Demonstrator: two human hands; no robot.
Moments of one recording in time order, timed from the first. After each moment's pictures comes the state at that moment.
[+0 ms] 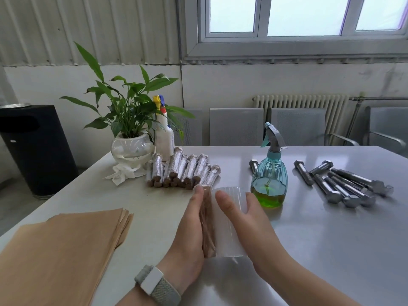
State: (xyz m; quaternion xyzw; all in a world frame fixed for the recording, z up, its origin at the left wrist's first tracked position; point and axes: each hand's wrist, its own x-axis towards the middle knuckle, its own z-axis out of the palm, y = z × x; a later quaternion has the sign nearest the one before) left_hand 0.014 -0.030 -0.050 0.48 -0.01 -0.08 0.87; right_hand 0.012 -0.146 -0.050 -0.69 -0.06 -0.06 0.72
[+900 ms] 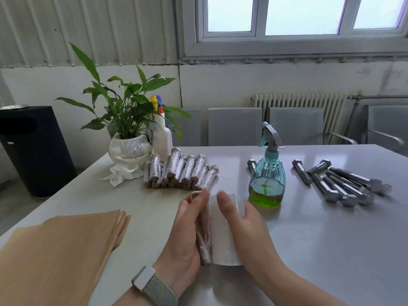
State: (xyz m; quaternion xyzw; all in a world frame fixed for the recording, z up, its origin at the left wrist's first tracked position) left_hand 0.017 -0.028 -0.060 0.44 -0.01 -0.03 0.90; right_hand 0.008 -0.144 -0.057 -0.72 -0.04 -0.08 0.69
